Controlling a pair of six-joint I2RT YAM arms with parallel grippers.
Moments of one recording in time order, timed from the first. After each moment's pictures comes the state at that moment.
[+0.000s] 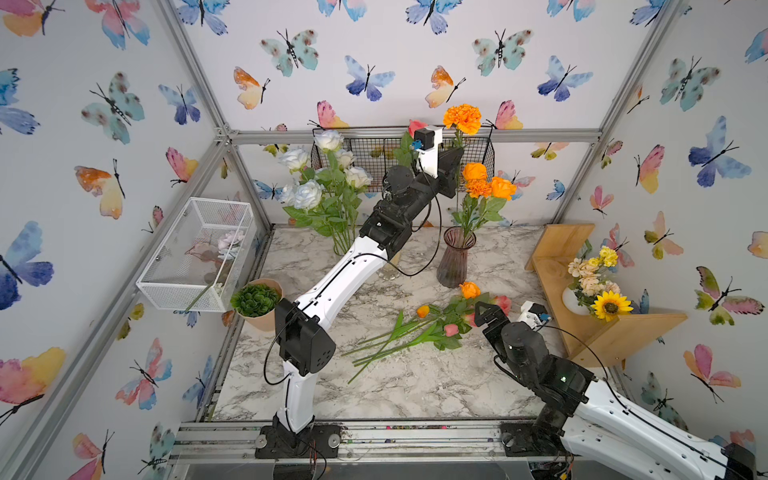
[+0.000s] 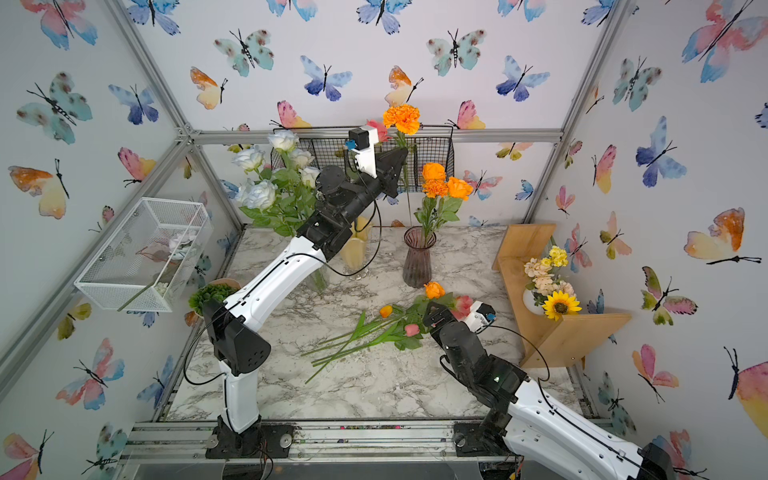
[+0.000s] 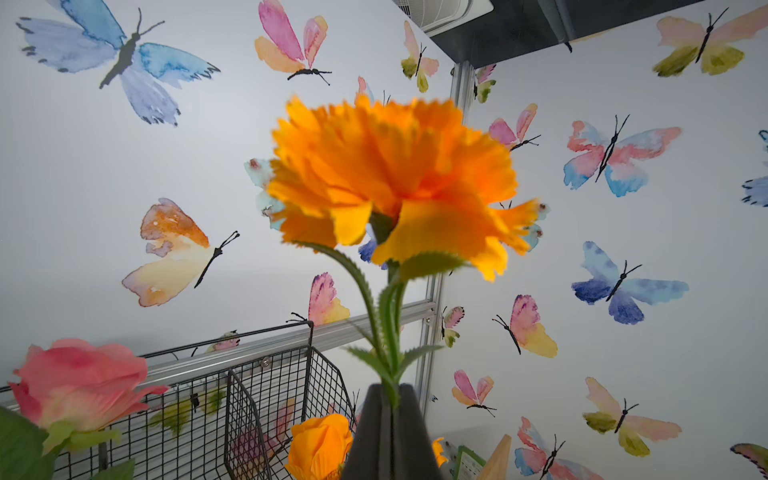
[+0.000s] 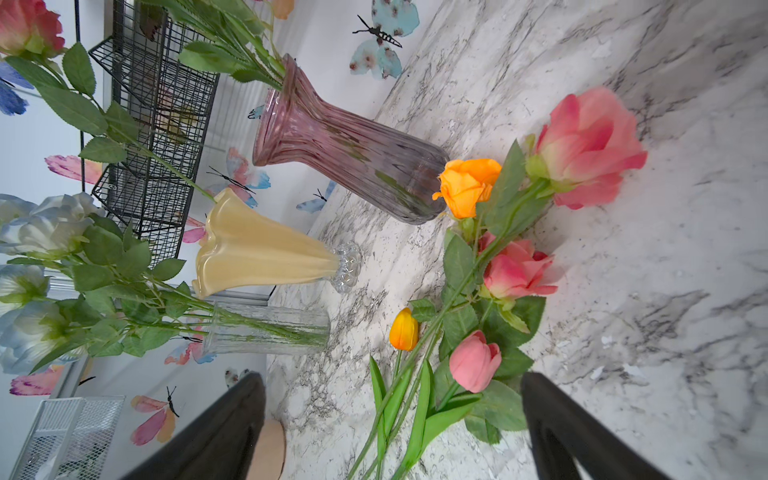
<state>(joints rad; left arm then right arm) -0.68 2.02 2.19 0.23 0.10 -0.18 0.87 0.73 0.51 -0.29 0.55 1.32</state>
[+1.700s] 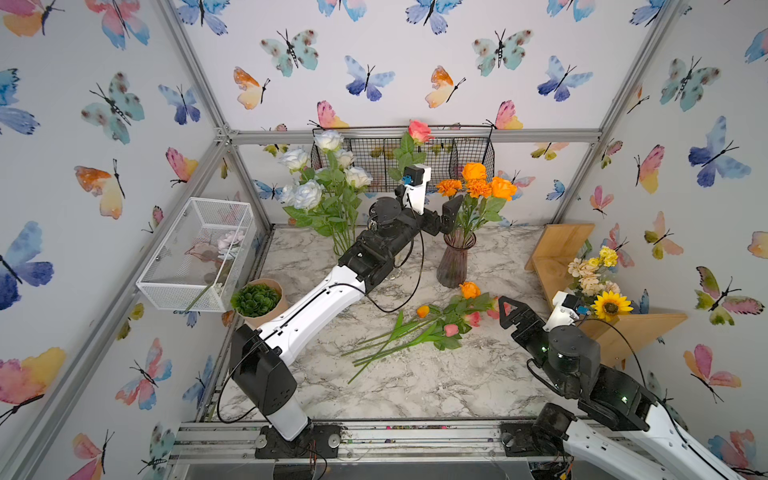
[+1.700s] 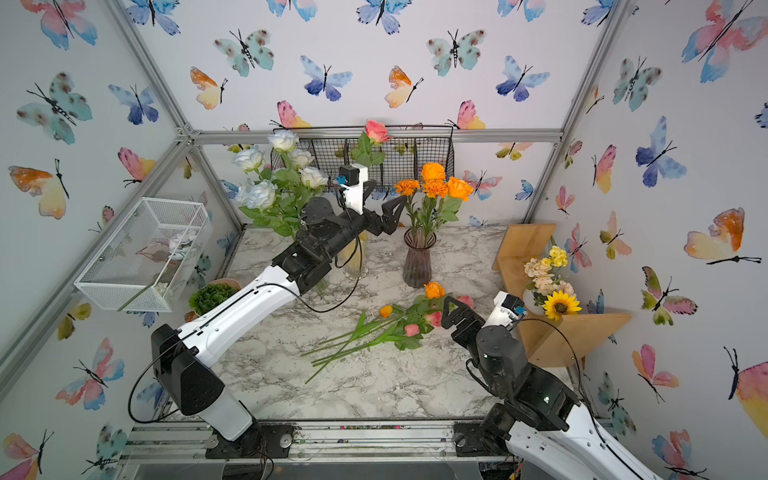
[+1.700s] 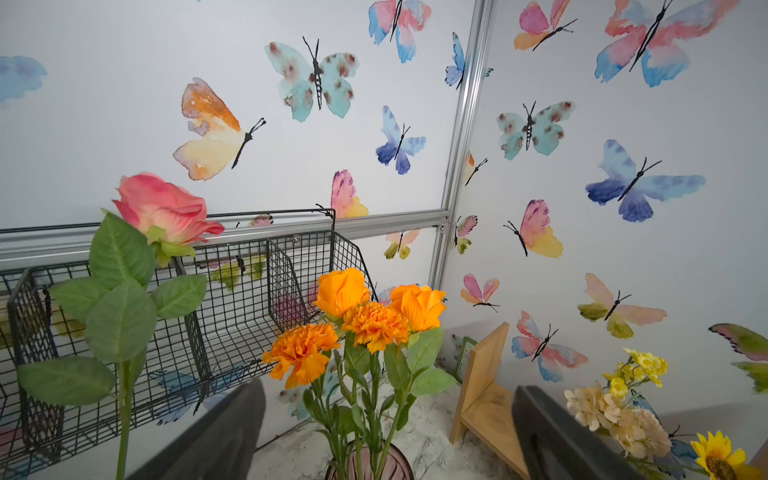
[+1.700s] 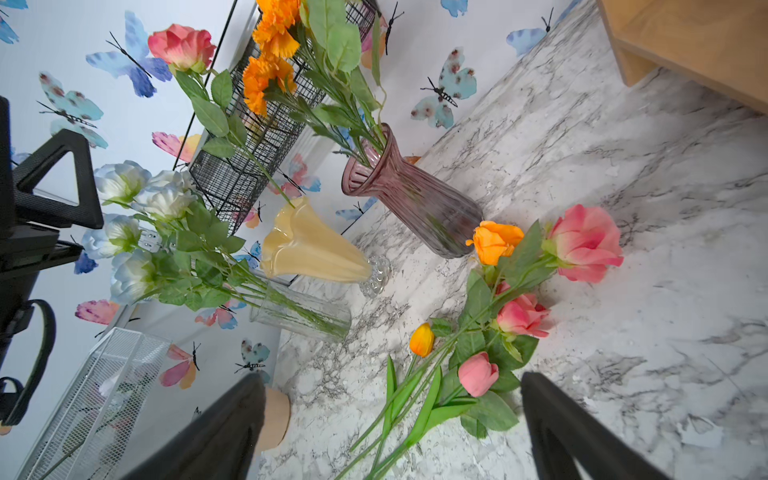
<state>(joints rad) -0.73 1.63 1.60 0.16 0.02 -0.15 0.87 0.52 0.74 -0.60 0.53 1.07</state>
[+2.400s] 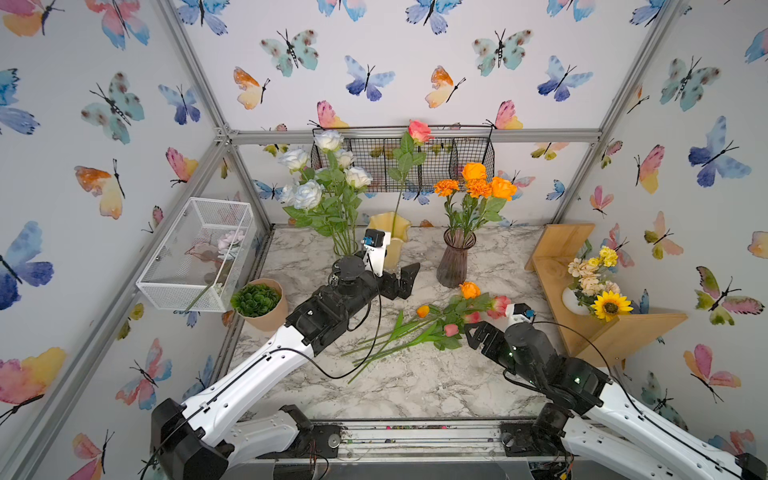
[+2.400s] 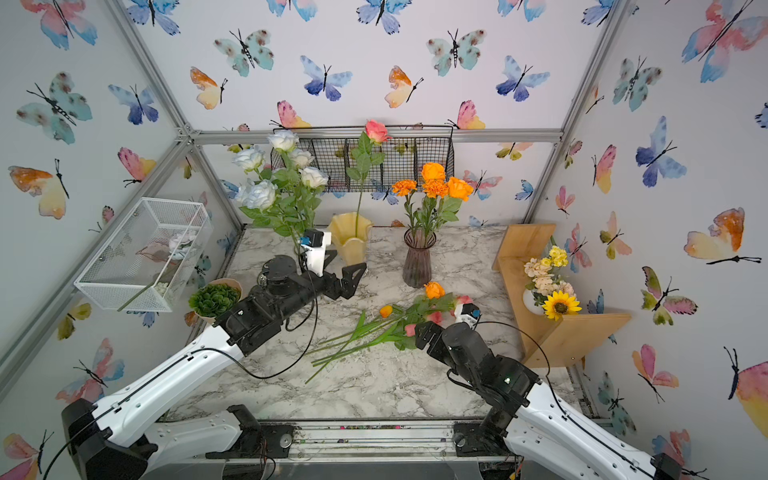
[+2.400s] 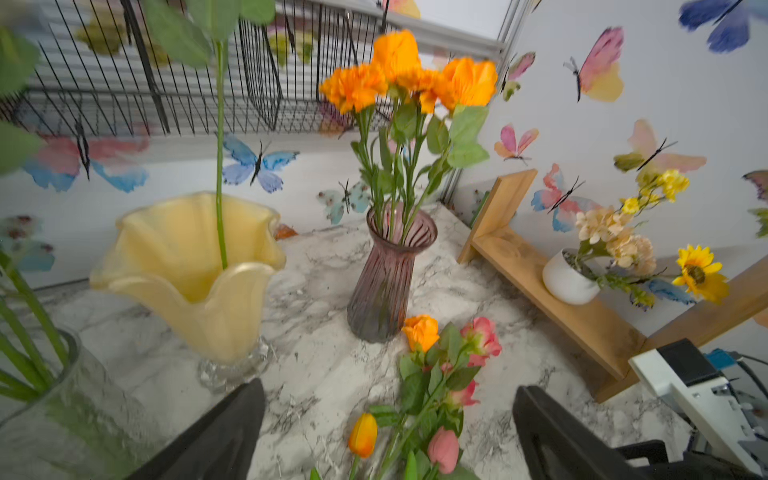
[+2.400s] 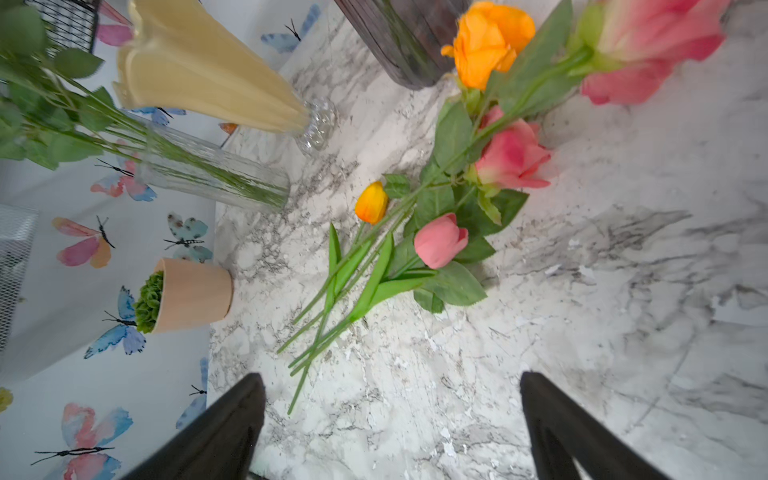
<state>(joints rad) -0.78 1.13 1.00 -0.13 -0.05 -0.26 0.87 0.68 0.54 -0.53 0.22 1.14</state>
